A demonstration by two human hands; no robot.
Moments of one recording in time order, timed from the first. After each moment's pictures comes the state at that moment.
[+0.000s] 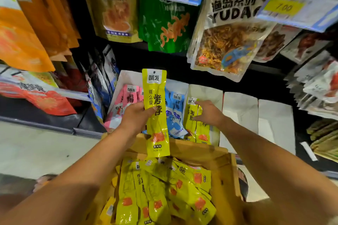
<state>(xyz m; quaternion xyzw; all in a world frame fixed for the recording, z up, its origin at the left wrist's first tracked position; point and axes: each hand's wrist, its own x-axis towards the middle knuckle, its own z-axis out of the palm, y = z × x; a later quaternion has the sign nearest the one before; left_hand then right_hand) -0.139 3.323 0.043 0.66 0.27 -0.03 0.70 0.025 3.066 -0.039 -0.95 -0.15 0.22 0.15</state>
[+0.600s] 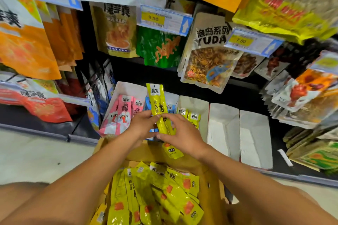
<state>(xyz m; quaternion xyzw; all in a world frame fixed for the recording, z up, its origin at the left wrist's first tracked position) -0.149 3.292 0.063 0.61 0.24 -0.07 0.75 -0.127 3.124 0.072 -0.94 -0.24 0.08 0.24</state>
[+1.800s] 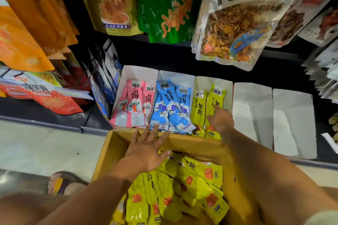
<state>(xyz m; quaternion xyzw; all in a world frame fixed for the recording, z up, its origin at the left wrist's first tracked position) -0.190 3.312 -0.039 0.95 -0.03 -0.31 0.06 -0.005 3.053 -0.095 -0.98 0.05 0.12 0.16</state>
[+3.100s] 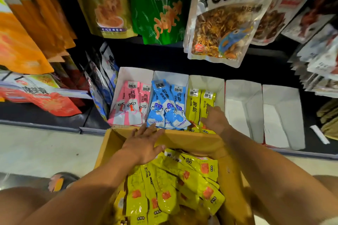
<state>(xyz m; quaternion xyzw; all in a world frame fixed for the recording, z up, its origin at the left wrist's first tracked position) -0.191 3.315 -0.020 0.94 -0.04 -0.32 0.08 -0.025 3.042 -0.089 -0.97 0.00 0.18 0.16</state>
